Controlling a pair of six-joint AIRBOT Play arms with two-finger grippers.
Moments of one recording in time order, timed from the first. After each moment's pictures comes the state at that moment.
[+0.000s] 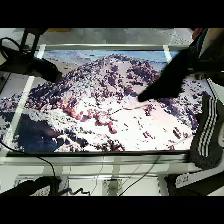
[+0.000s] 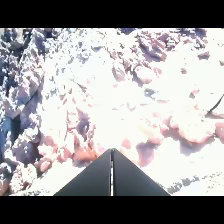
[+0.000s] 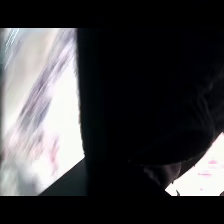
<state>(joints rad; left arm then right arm) -0.21 -1.26 1.80 1.47 -1.40 -1.20 -0.48 -1.69 1.91 -0.68 1.40 1.50</state>
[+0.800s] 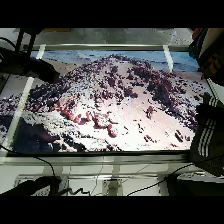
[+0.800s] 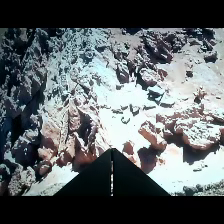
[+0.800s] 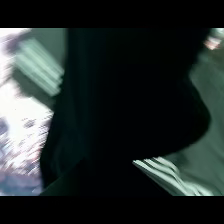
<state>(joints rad) -0.21 -1.25 1.80 1.49 -1.41 -1.22 -1.12 -1.49 1.91 -1.44 1.65 2.16</state>
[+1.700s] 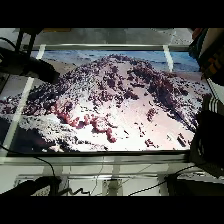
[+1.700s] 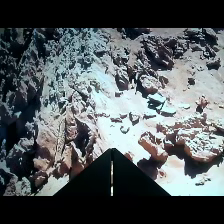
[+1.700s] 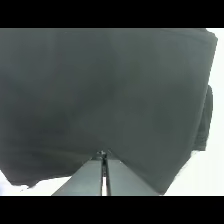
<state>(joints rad) -0.21 -1.25 1.80 1.49 -1.42 -1.23 -1.15 -1.48 1.91 -1.58 1.81 2.10</state>
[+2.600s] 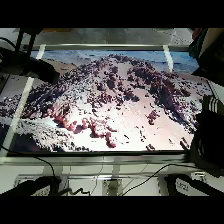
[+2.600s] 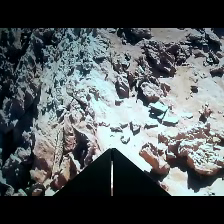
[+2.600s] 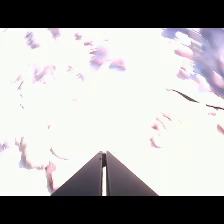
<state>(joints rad) -0.21 -1.25 1.80 1.49 -1.42 -1.23 -0.17 -1.23 1.91 -1.17 1.67 1.60</state>
